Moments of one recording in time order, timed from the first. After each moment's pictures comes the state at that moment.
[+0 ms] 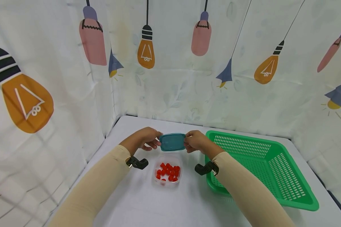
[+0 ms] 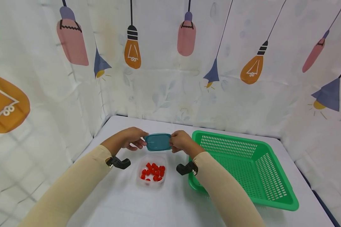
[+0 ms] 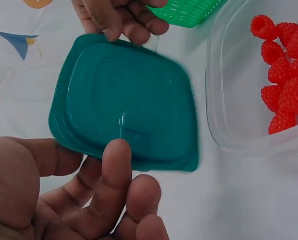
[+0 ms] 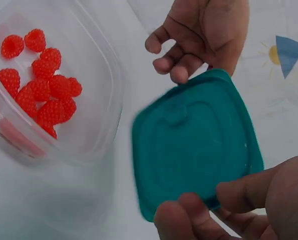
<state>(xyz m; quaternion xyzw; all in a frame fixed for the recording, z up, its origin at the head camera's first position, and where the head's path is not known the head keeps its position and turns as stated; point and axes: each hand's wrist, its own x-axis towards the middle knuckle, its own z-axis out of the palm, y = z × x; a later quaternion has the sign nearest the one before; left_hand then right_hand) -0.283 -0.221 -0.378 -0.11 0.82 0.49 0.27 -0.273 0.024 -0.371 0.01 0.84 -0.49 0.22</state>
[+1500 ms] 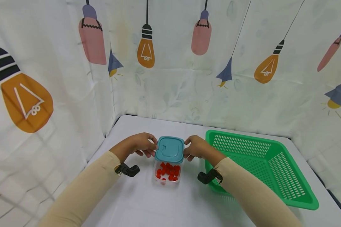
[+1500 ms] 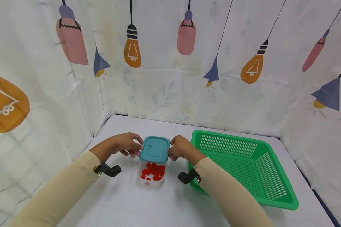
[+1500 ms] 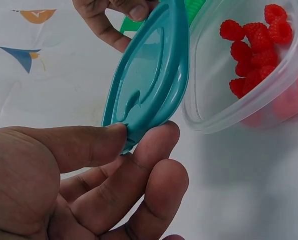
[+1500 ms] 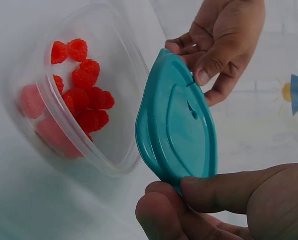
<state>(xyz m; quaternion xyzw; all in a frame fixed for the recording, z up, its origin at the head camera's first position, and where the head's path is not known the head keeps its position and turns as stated) -0.251 -0.237 -0.376 -0.02 0.87 0.40 0.28 -0.242 0.019 -0.363 -0.02 0.91 -0.33 0.24</state>
